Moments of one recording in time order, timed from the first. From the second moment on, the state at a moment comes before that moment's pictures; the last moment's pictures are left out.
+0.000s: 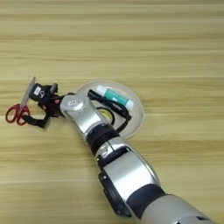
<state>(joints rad) -0.74 0.04 0.33 0.93 -0.20 -0.09 0.66</state>
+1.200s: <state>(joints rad) -0.55 -0.13 0.41 0.54 -0.20 -0.06 0.92</state>
